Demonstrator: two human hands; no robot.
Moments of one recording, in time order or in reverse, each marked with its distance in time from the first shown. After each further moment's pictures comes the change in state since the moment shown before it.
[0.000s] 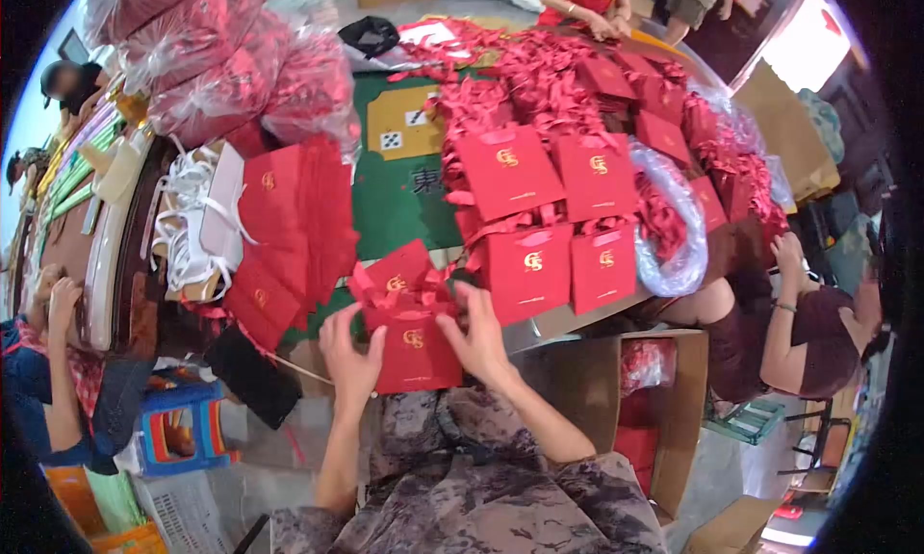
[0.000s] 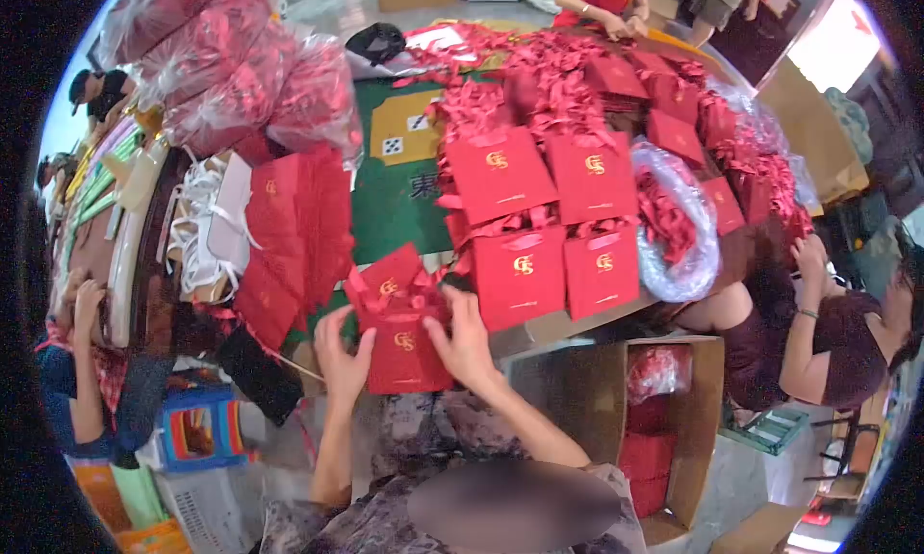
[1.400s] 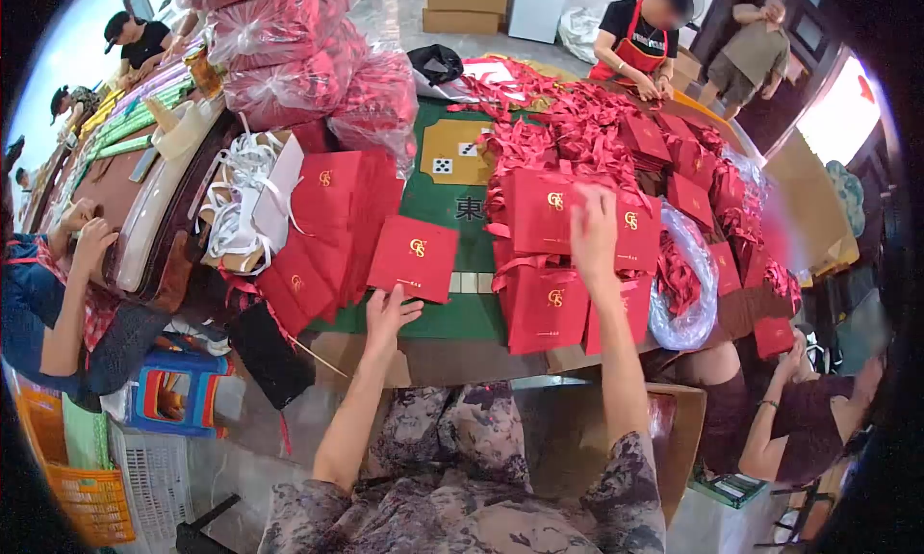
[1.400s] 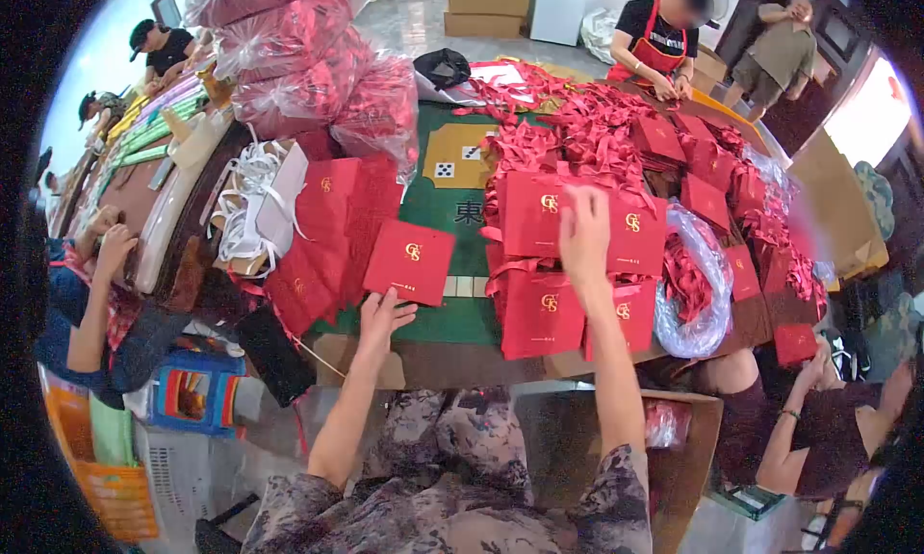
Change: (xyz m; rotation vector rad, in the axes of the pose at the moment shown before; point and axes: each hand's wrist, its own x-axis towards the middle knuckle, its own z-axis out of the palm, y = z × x) left_hand 0.041 -0.040 0.063 -1.088 -0.076 -0.702; right_hand 0.187 0.012 -0.127 -0.374 0.281 -0.436
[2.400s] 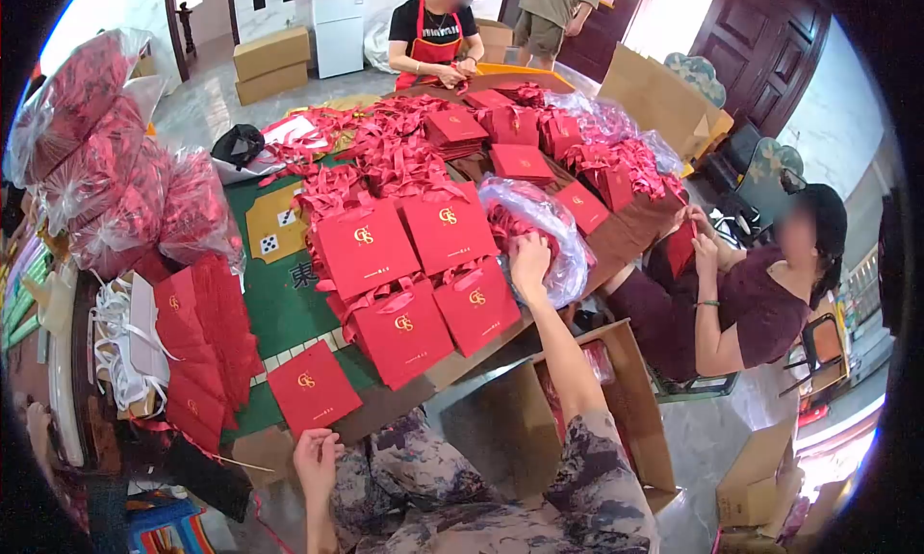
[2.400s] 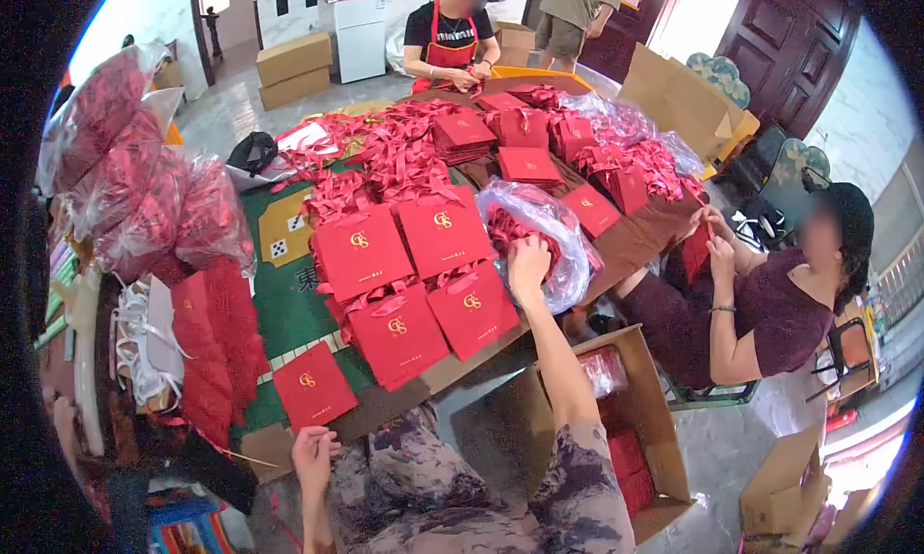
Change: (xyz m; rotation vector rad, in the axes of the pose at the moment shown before) left_hand -0.111 -0.034 -0.023 0.404 -0.270 0.055; right_hand -0.123 0.187 -0.097 -0.688 0.134 0.389
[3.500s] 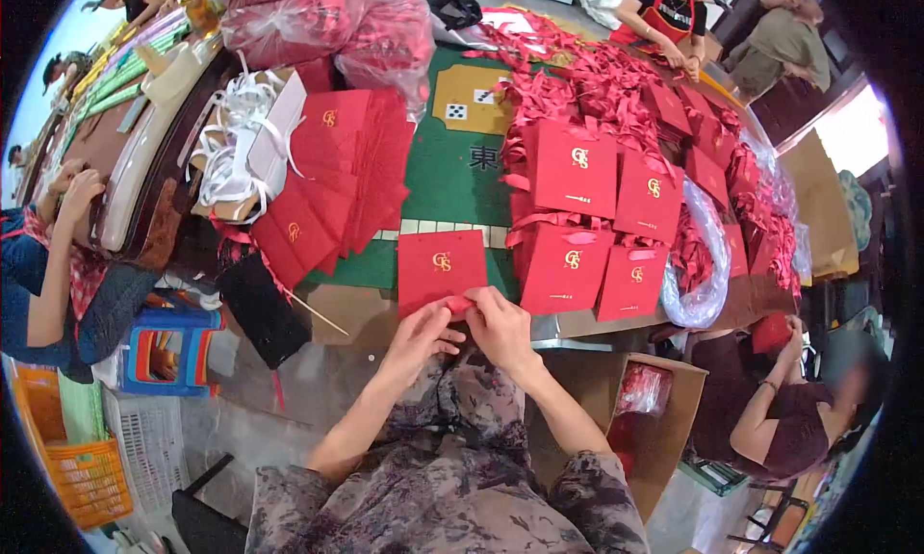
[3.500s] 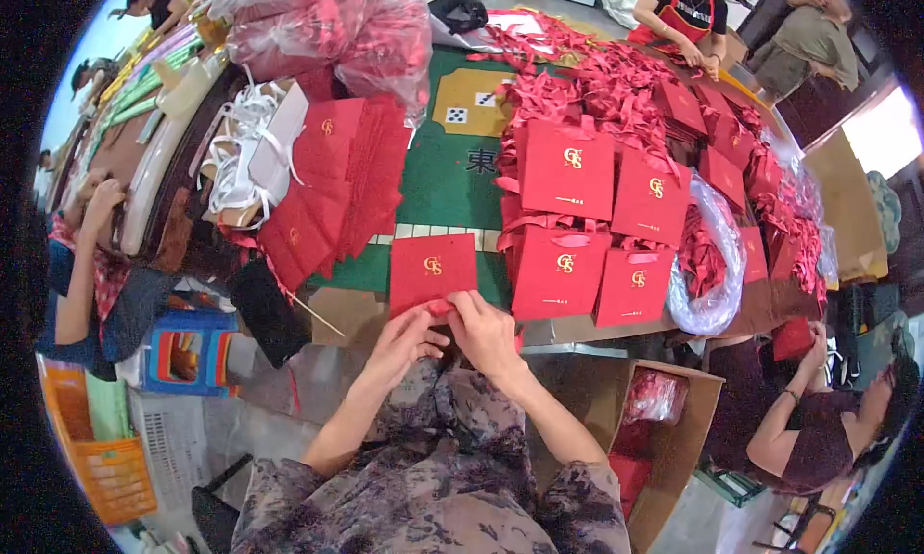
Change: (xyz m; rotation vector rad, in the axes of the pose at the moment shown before) left_hand 0.003 0.061 0.019 -0.503 -0.115 -0.215; right_hand -0.165 -0.291 -0.125 0.824 -0.641 -0.444
